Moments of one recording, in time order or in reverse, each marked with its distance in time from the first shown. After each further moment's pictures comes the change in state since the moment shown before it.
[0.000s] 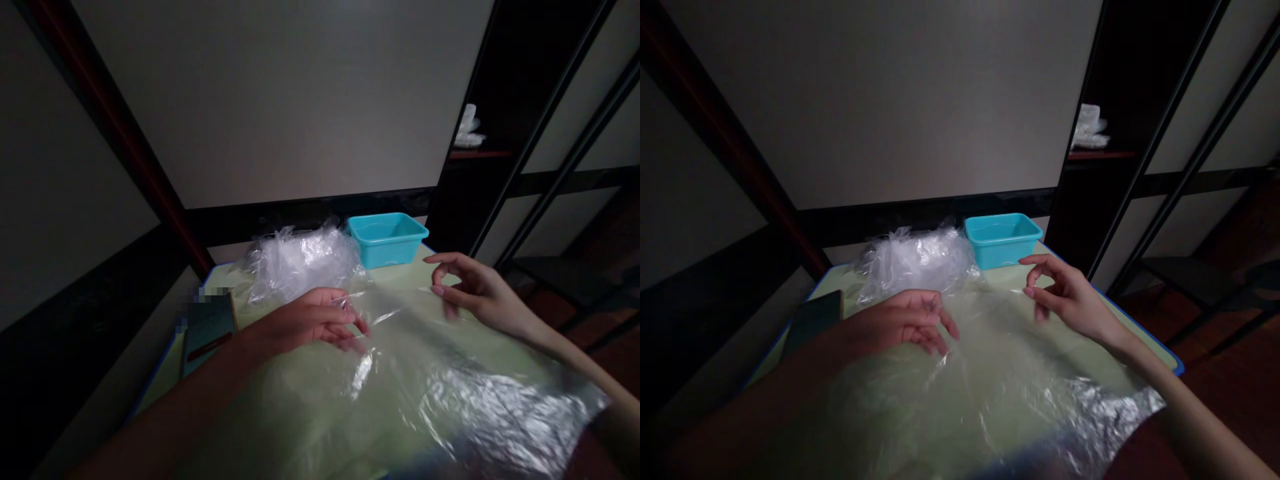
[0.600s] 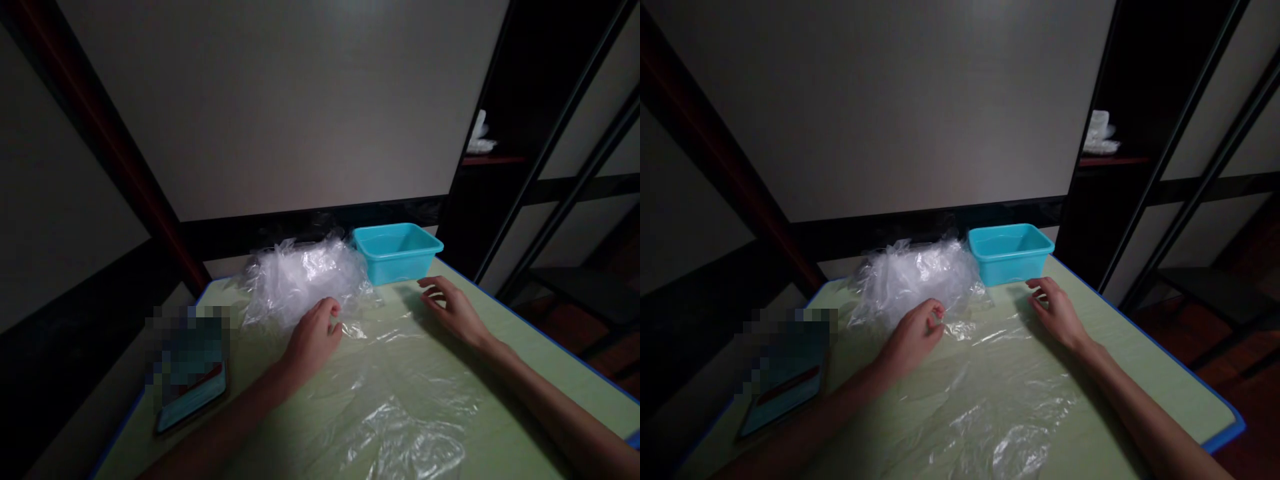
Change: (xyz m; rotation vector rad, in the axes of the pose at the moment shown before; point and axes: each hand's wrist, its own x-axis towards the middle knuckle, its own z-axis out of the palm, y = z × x) left_hand 0.051 -0.060 -0.040 0.649 0.725 0.147; right_hand 0.046 0.107 0.010 -0.307 0.147 -0.004
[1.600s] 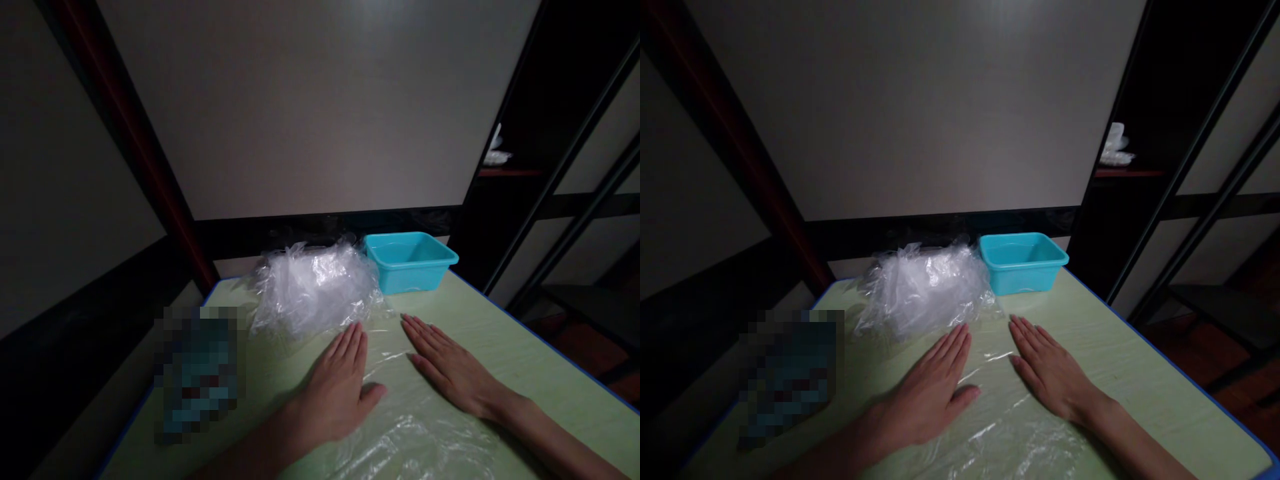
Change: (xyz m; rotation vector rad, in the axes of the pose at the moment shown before) left_hand -0.036 -0.009 0.019 0.828 -0.244 0.364; right_hand -0.042 -0.012 0.028 -0.632 -0.426 -0.248
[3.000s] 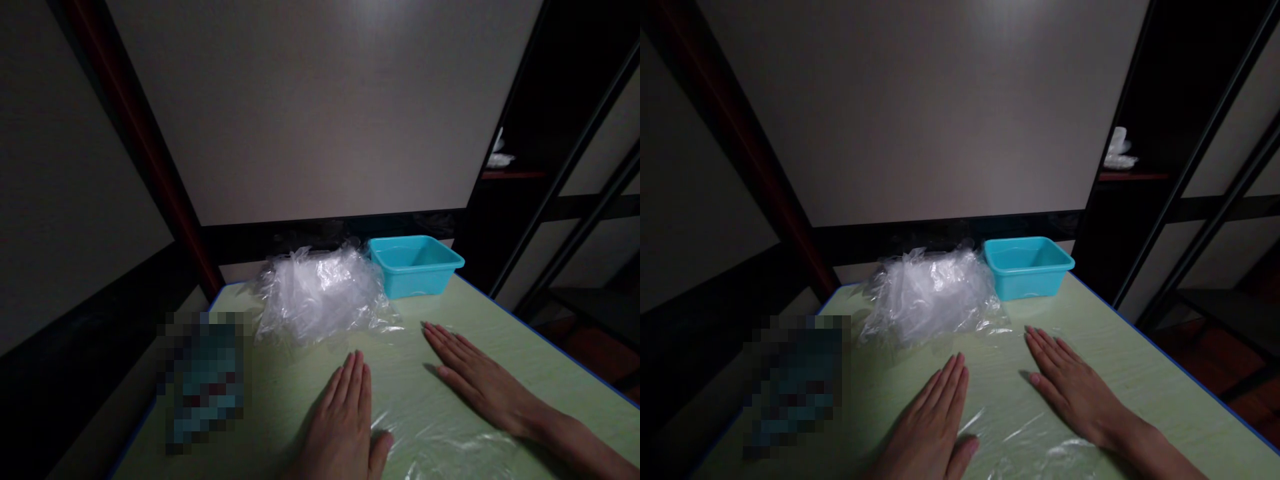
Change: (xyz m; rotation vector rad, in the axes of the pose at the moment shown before) left_hand -0.033 0.020 0.002 -0.095 -0.104 -0.079; right_hand -0.018 0.005 -0.006 -0.002 -0.104 0.076
